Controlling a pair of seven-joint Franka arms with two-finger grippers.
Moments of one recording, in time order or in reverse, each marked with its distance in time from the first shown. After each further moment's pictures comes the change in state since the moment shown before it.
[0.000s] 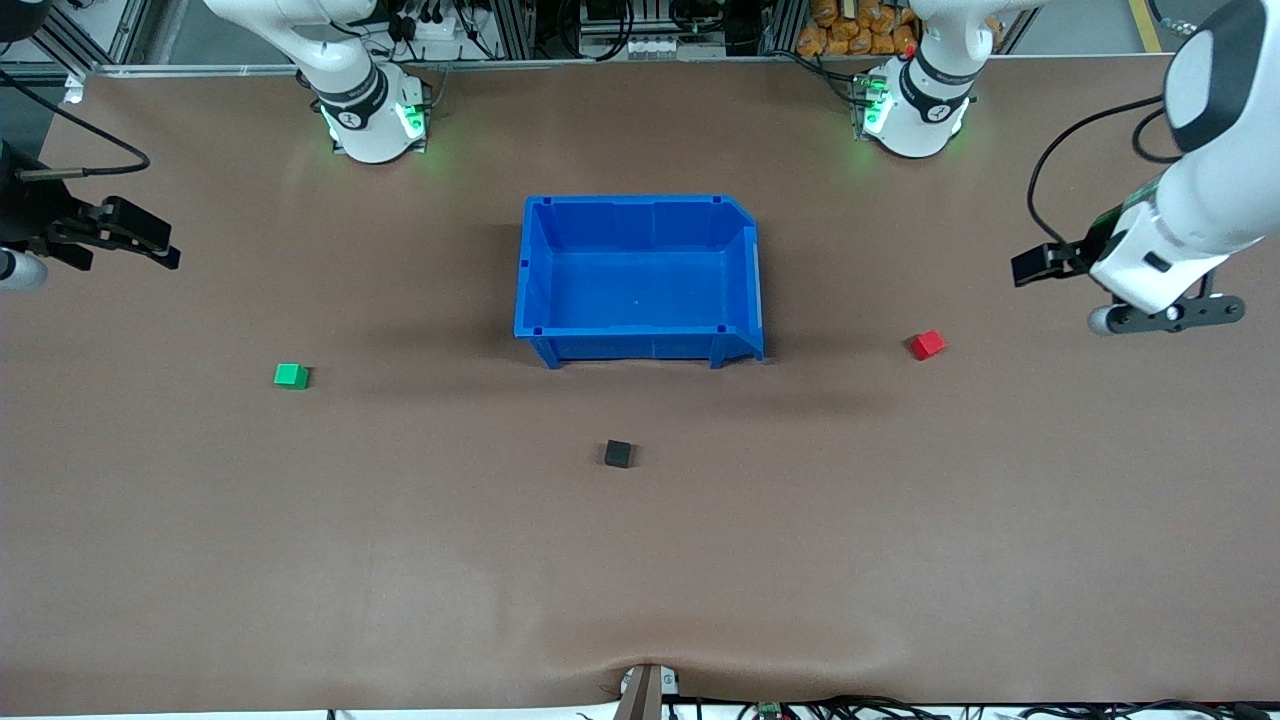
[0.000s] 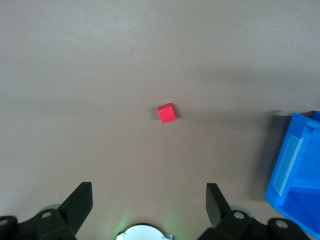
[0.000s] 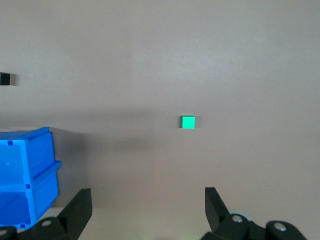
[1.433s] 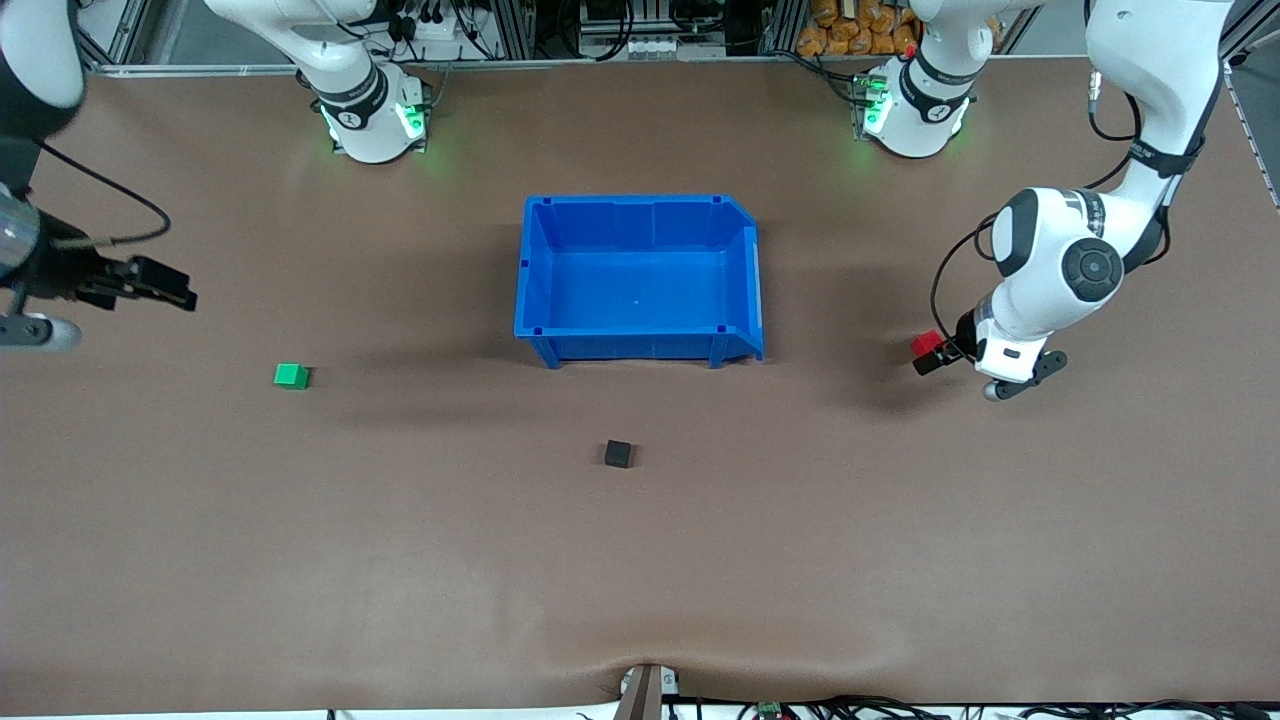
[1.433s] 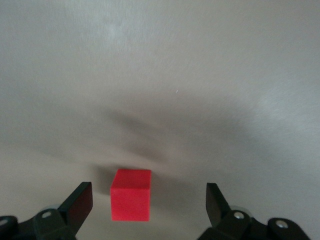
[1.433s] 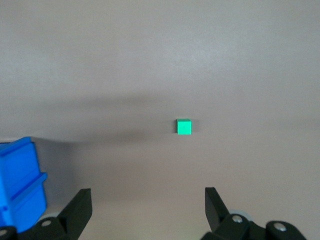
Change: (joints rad) left arm 0.038 0.255 -0.001 -0.525 -0.002 0.894 -0.403; right arm -0.019 0.096 -0.019 -0.078 -0.002 0.122 -0.001
